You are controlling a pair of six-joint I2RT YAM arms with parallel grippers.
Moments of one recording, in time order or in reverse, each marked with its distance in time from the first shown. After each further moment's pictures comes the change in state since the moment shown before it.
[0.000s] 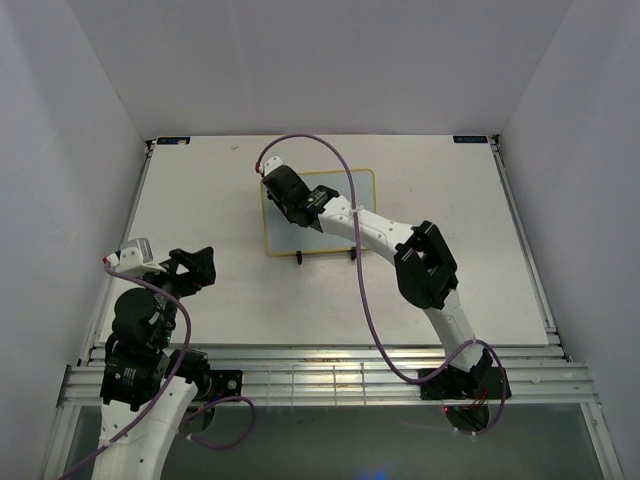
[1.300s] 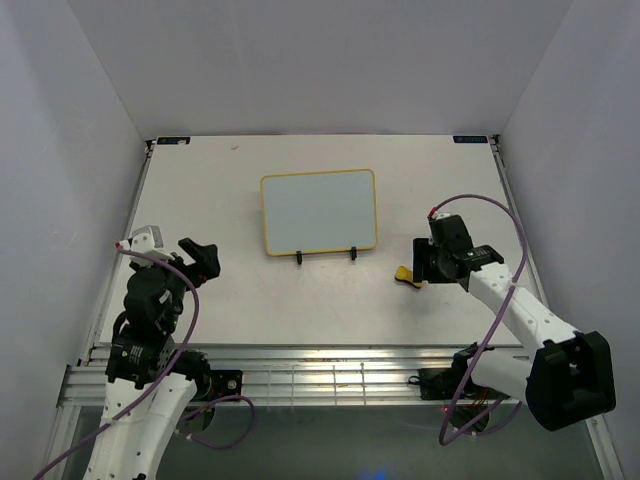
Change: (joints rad) left arm 0.001 0.122 0.000 -0.005 -0.022 -0.002; right arm -0.579 -1.052 -1.240 -0.092 -0.356 0.290
